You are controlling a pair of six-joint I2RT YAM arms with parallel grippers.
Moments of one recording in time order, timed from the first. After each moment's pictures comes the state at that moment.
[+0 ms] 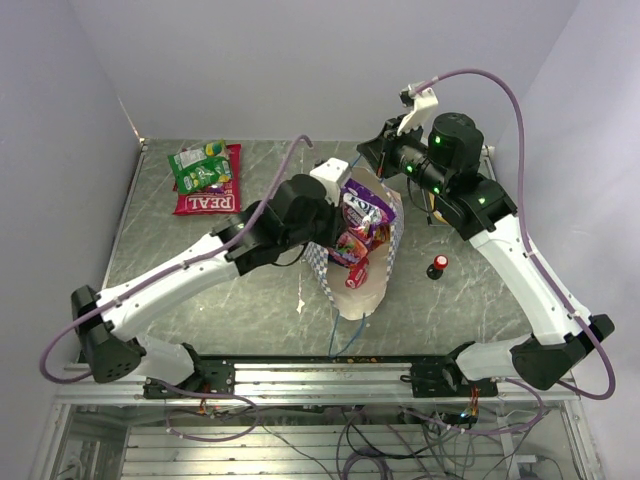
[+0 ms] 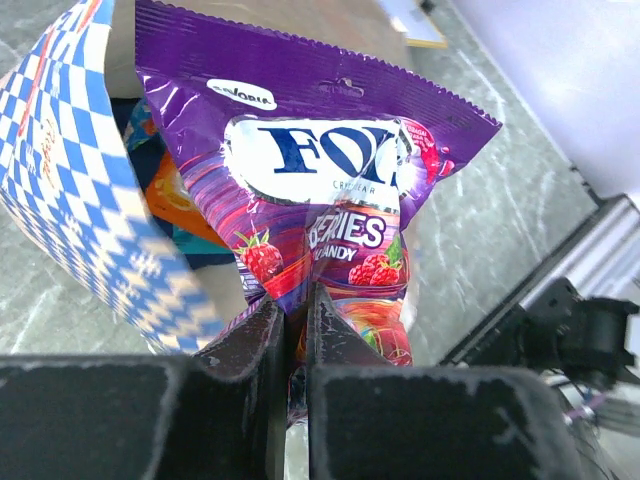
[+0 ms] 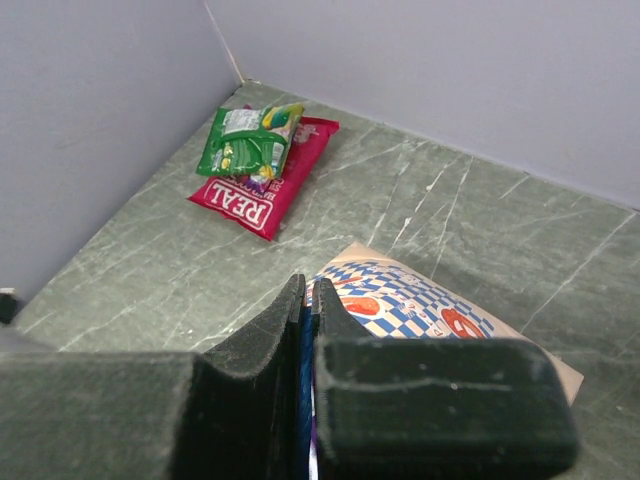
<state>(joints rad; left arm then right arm) -0.98 1.40 1.42 -0.48 -0.19 -0.39 0.56 1.34 1.60 -0.40 -0.08 0.17</state>
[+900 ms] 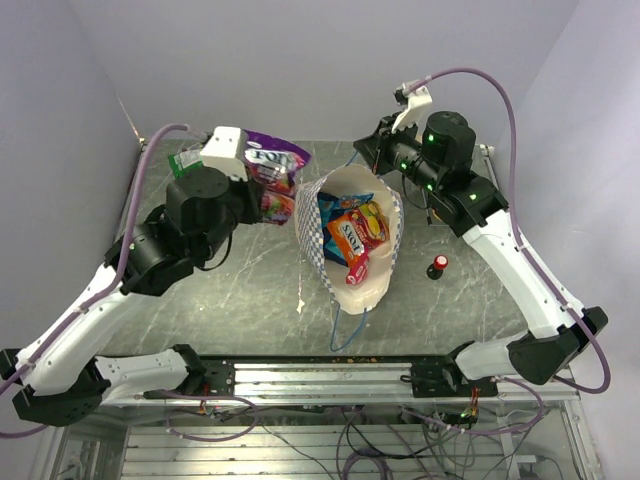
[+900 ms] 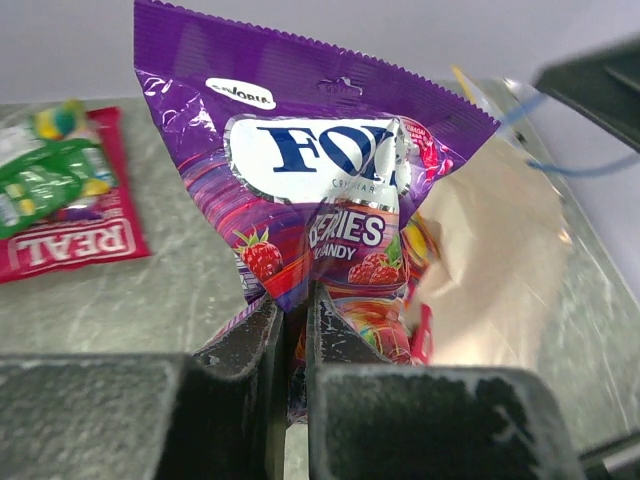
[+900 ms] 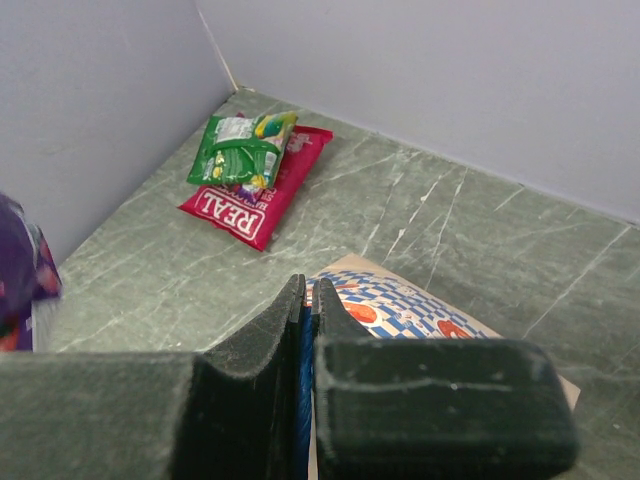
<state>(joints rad) -0.89 1.08 1.51 -0.69 -0.50 -0.34 0.56 1.36 1.59 -0.34 -0.07 0.16</state>
